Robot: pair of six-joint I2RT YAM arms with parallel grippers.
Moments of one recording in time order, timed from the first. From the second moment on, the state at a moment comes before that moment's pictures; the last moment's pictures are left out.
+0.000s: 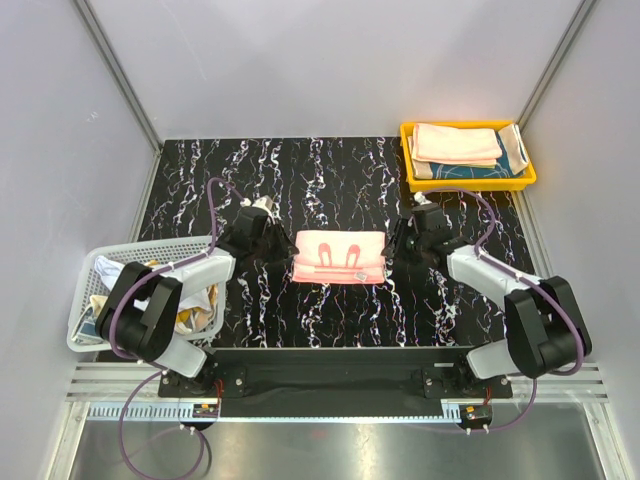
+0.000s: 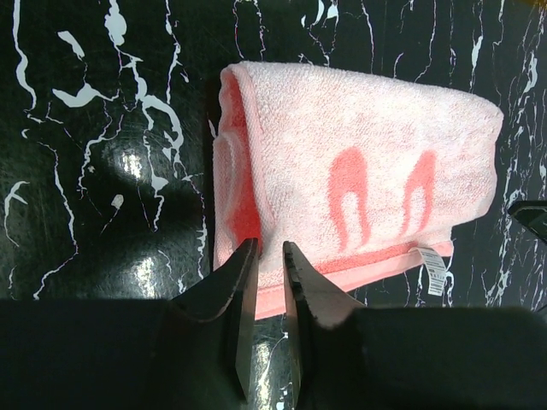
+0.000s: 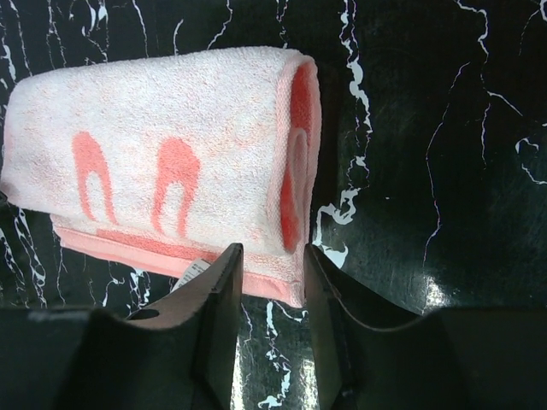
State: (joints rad) left arm -0.43 1.50 0.72 0.05 0.17 -0.71; right arm 0.36 1.41 0.75 -0.14 -0.12 0.57
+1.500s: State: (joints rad) left arm -0.43 1.62 0.84 -0.06 0.18 -0.68; right arm 0.36 1.55 0.82 -0.13 -0.15 0.59
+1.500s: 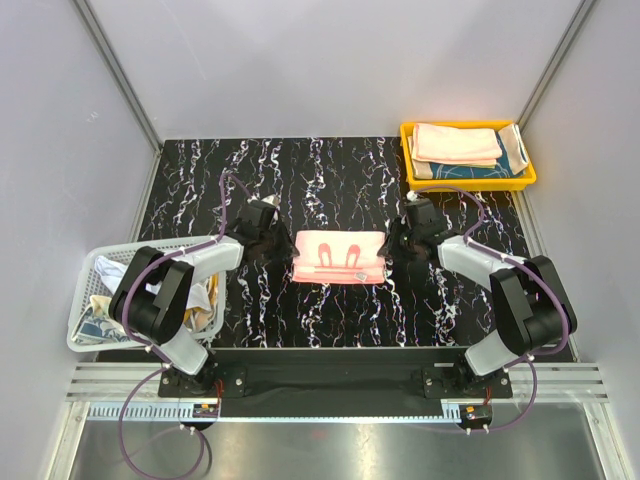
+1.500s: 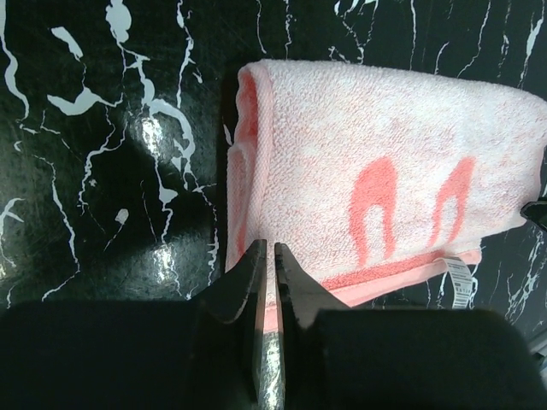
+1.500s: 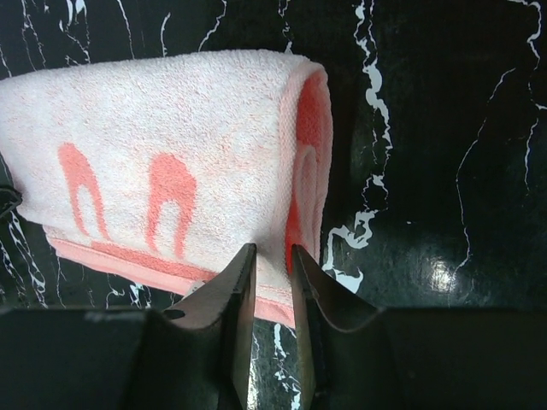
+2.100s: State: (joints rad) left arm -0.43 1.62 0.84 -0.13 0.17 -0.67; right arm 0.36 1.55 0.76 -0.13 -0.17 0.59
